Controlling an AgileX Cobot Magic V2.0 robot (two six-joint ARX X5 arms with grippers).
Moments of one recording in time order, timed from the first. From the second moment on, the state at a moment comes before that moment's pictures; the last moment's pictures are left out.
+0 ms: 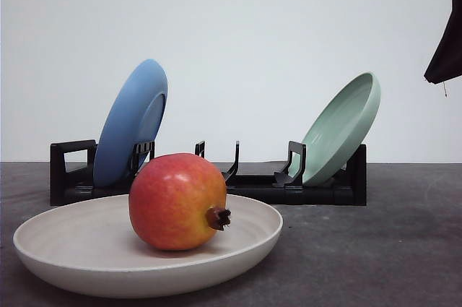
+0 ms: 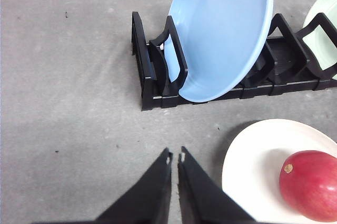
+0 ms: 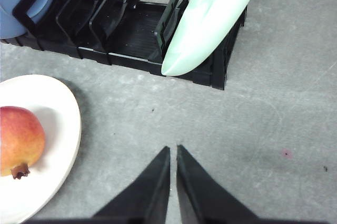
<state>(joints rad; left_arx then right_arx) -0.18 0.65 0.74 -0.67 0.10 -0.10 0.31 0.80 0.63 -0.46 -0.21 0.16</state>
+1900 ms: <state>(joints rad) -0.06 0.00 0.02 -0.19 -0.02 -0.18 0.31 0.80 0.63 -0.46 -0.21 0.16</state>
